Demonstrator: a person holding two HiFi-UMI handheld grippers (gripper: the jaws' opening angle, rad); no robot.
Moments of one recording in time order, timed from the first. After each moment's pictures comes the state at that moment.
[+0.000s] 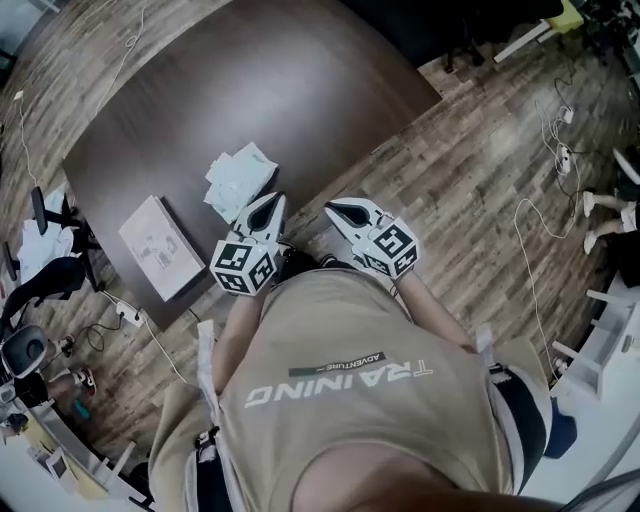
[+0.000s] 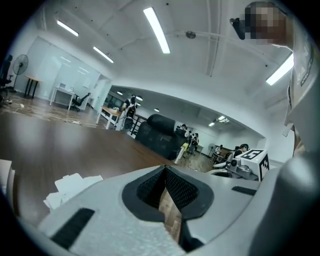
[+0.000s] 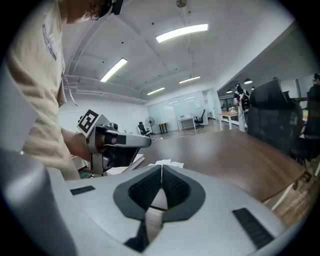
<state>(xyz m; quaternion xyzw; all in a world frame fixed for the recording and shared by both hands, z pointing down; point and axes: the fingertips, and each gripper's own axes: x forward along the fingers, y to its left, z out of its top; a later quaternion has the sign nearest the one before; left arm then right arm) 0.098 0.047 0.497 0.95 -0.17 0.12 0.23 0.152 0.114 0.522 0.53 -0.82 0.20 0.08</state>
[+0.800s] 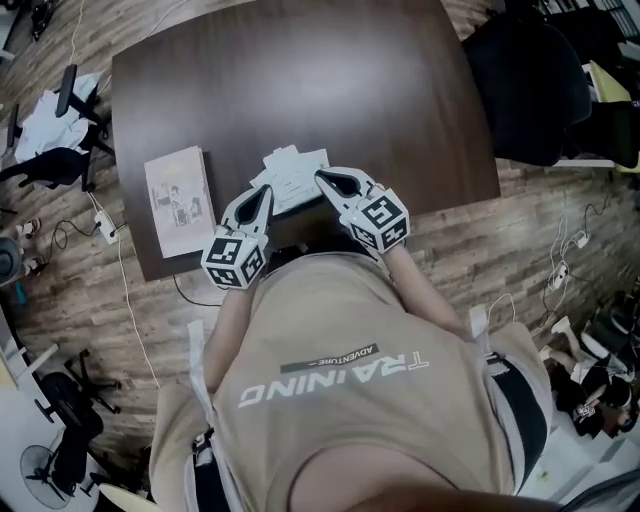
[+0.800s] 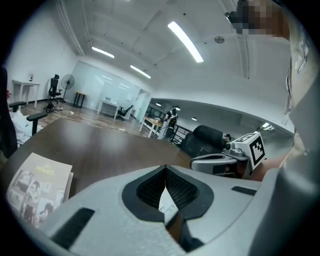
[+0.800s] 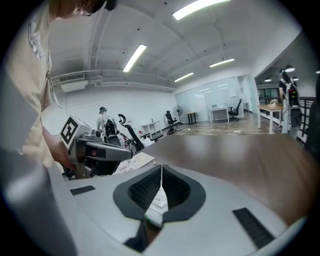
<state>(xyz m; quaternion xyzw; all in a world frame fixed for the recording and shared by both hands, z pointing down) -0.036 -0.083 0.532 0.87 -0.40 0.10 0.26 0.059 -0.091 0.538 0.35 -0.90 0.19 0.15</state>
